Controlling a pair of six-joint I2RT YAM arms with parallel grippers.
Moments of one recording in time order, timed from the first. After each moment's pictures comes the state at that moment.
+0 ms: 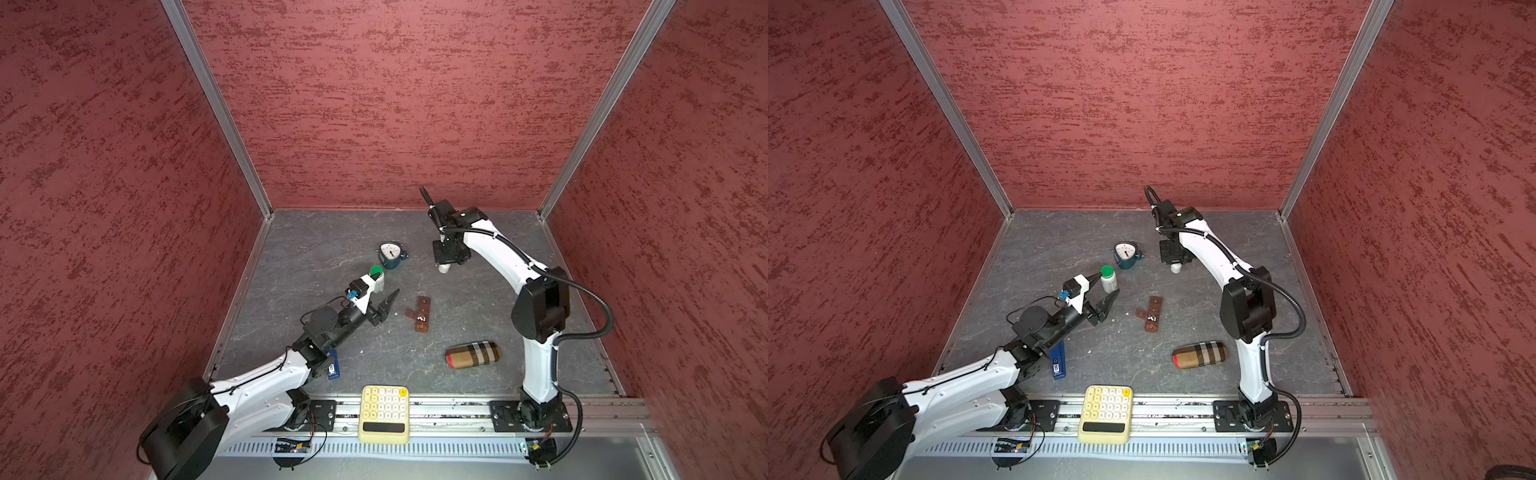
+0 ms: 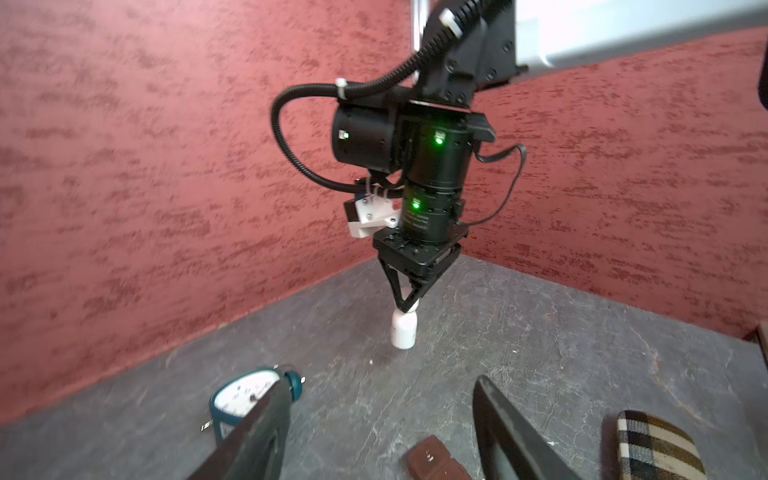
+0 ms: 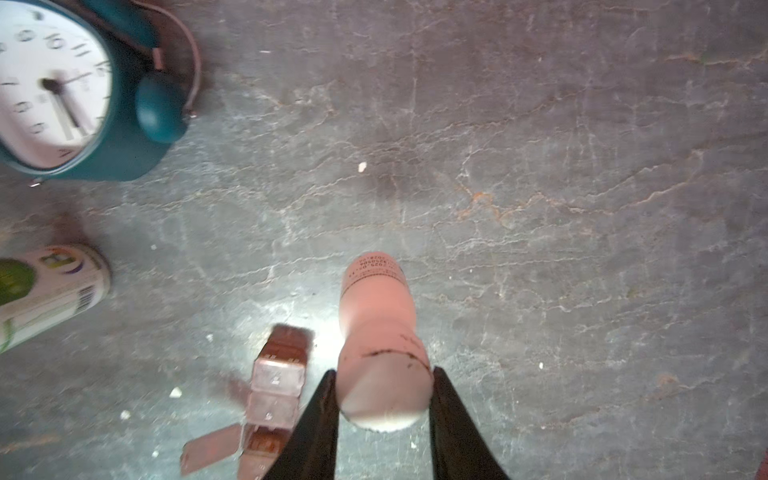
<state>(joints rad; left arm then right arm) -0.69 0.96 0.28 0.78 0.04 -0.02 0.46 2.07 1.94 -1.22 0.17 0.39</state>
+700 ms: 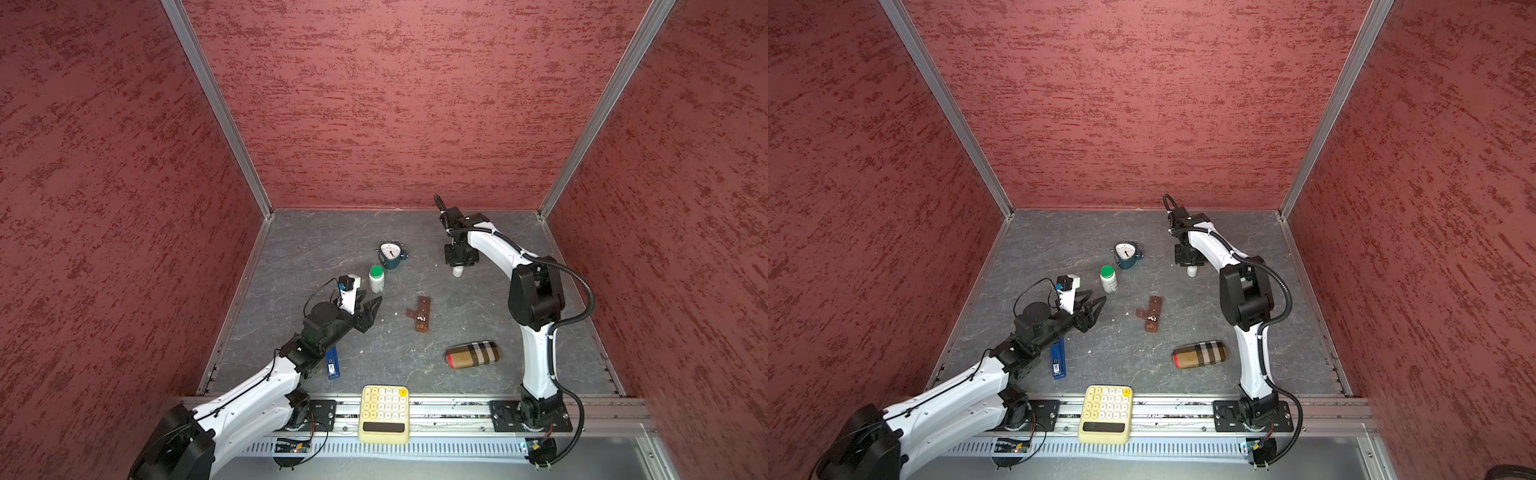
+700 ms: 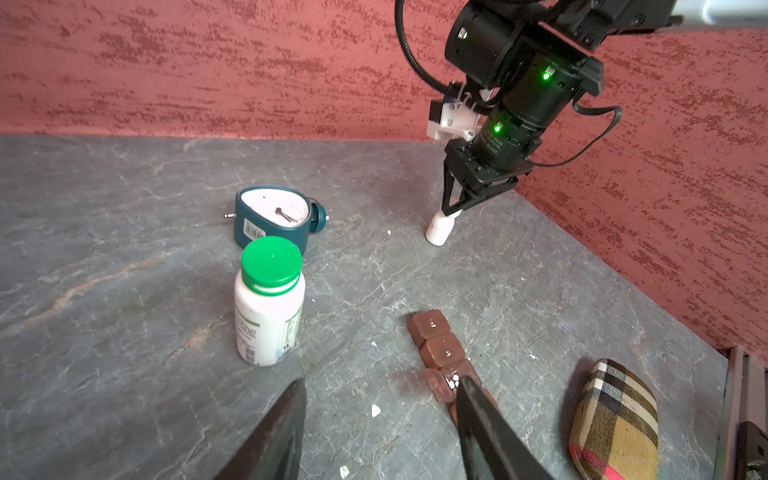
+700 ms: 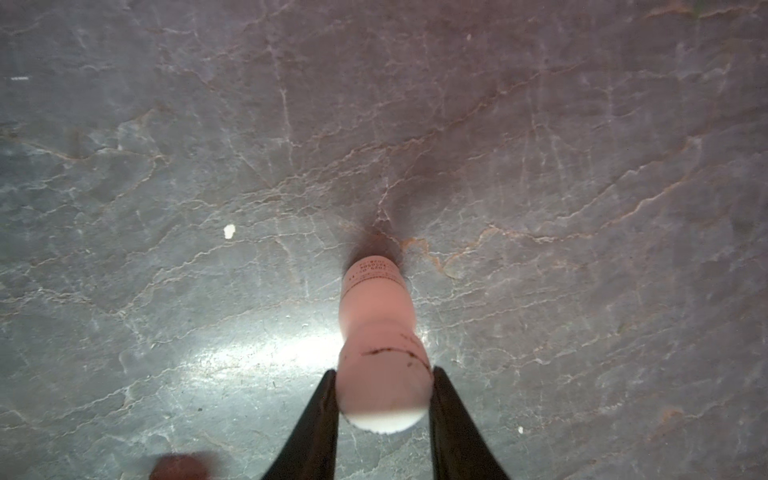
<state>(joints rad) -0.60 0.86 0.27 0.35 0.05 -0.30 0.35 2.15 1.85 -1.09 0.20 0.39</state>
